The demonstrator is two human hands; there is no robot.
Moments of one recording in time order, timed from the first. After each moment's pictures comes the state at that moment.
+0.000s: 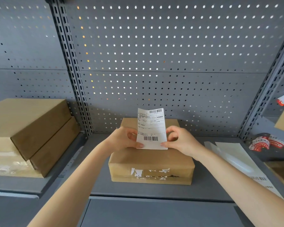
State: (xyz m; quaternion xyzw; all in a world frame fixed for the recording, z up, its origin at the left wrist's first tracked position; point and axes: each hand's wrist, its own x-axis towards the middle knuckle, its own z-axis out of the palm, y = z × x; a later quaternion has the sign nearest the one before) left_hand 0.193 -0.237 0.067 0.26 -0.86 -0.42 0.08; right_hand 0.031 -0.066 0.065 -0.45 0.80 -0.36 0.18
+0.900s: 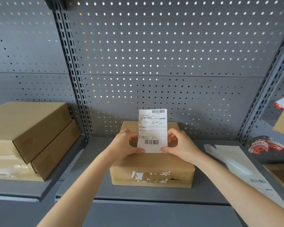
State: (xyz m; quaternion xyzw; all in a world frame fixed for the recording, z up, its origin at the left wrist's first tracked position) left_hand 0.192 -0.230 0.056 0.25 -0.92 -0.27 0.14; right_hand 0.031 -0.066 0.051 -0.46 0.80 -0.37 0.12
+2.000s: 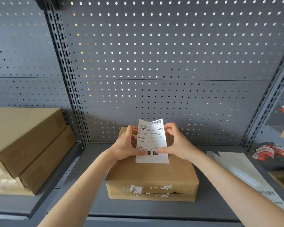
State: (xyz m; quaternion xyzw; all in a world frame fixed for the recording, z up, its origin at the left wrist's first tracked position) left_hand 0.159 -0.260 0.049 0.18 -0.89 -0.39 0.17; right_hand 0.003 -0.100 0.053 -0.48 0.75 -0.42 0.18
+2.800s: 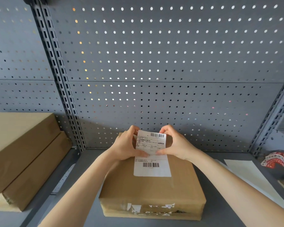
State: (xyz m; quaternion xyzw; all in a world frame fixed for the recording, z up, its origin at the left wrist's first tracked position) left_hand 0.127 -0.287 0.051 0.19 -0.92 -0.30 0.15; right_hand -0.031 -0.134 0.048 -0.50 0.76 -0.38 0.17
